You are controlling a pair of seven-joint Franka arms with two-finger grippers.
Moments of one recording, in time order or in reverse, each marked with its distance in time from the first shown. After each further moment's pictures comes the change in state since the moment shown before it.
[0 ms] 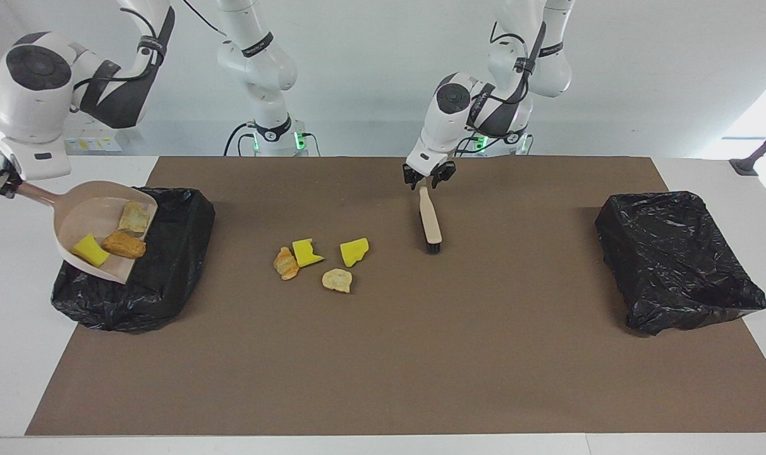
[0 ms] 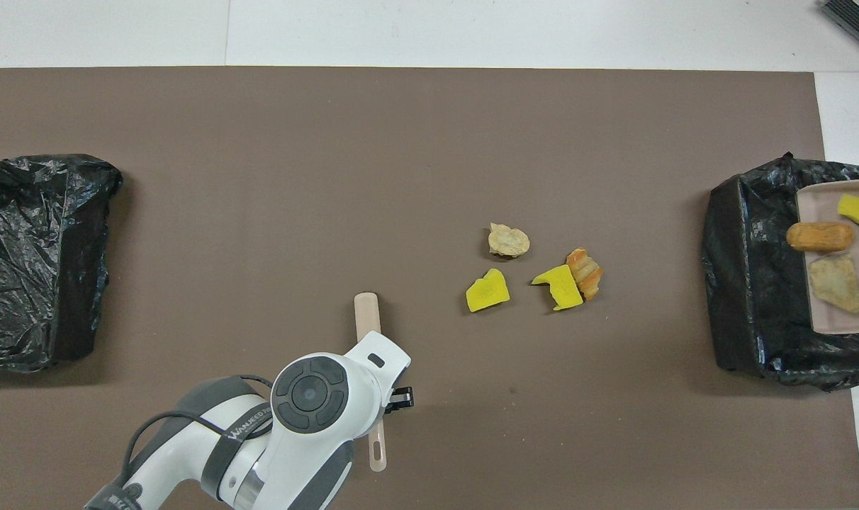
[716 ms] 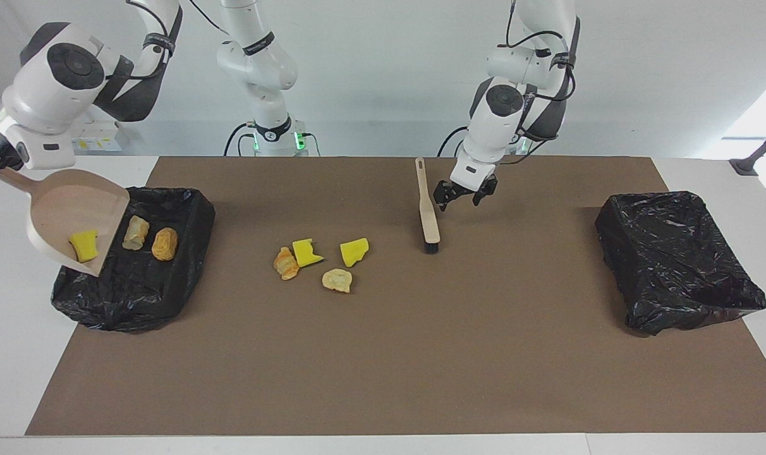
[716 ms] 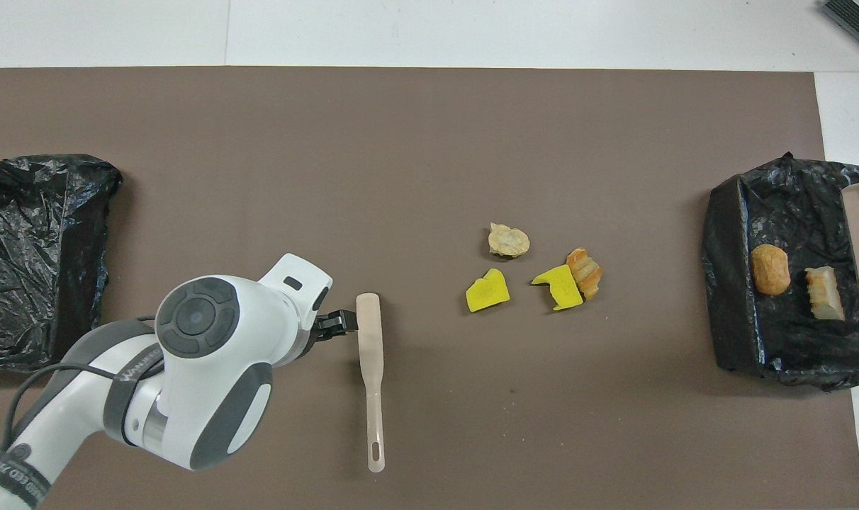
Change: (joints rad) left arm 0.238 -0.007 0.022 0.110 0.105 -0.053 0.095; right arm 0.022 -0.071 -0.002 -0.015 -0.173 0.001 0.021
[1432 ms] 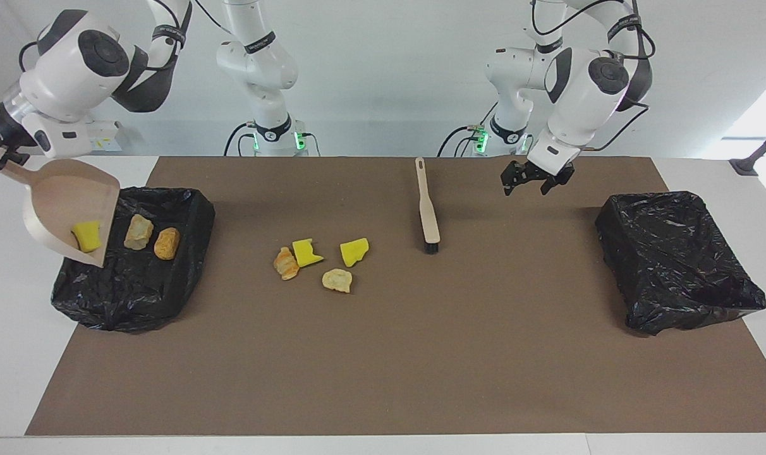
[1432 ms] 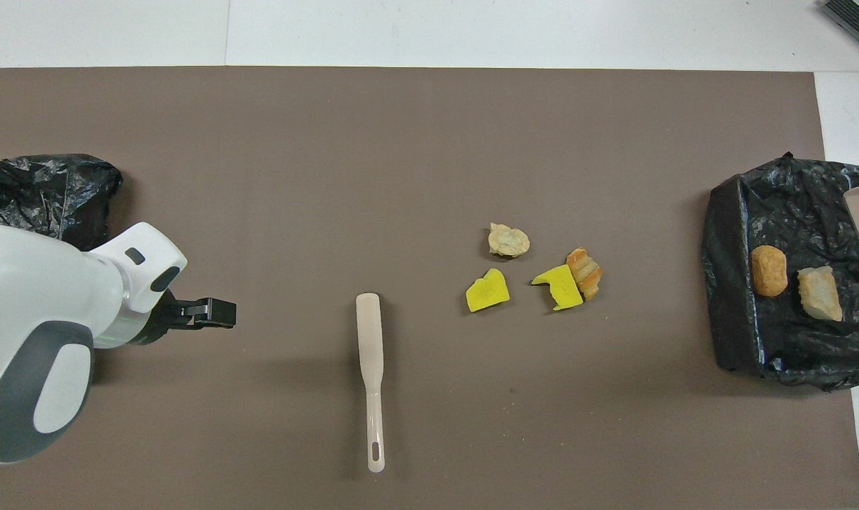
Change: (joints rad) left arm 0.296 -0.121 0.003 0.071 0.010 -0.246 0.436; right arm 0.038 -0.057 0.001 -0.021 -0.066 0.026 -0.080
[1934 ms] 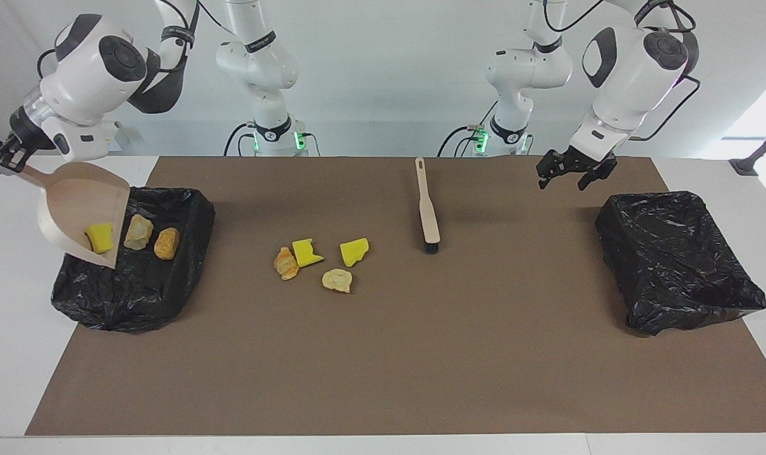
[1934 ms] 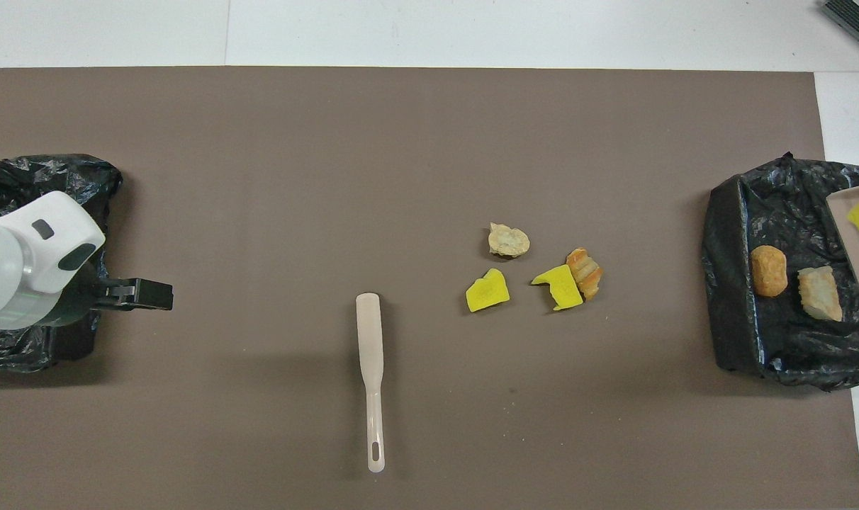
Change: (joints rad) left arm 0.084 0.005 -0.001 0.178 0.052 -0.139 0.121; right arm 0.025 -0.032 -0.003 -0.046 -0.018 0.006 0.030
